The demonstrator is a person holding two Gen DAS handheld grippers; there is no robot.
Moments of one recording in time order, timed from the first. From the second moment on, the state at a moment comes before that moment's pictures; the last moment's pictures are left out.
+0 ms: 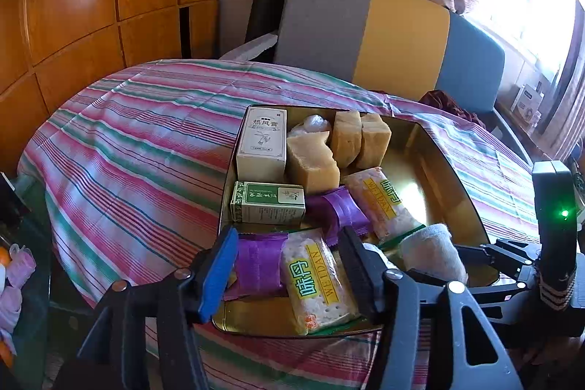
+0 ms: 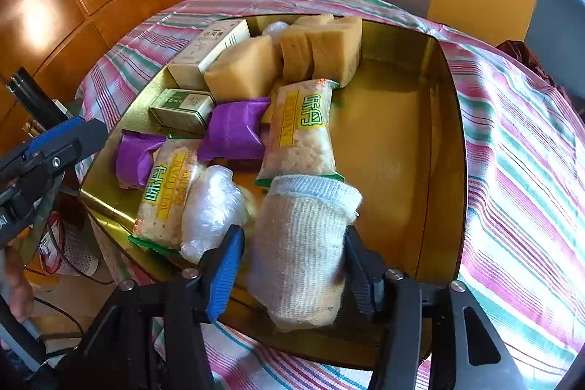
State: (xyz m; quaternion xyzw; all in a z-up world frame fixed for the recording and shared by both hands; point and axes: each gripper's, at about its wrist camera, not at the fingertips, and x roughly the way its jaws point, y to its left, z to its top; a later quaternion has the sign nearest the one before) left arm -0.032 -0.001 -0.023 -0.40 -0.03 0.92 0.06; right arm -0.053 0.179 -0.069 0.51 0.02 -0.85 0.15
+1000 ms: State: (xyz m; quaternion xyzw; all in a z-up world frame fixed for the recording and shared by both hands) left arm 0.007 0.010 0.017 -0.32 0.00 0.95 0.00; right arm 0.007 0.195 -0.011 0.38 0.01 -0.93 -0.01
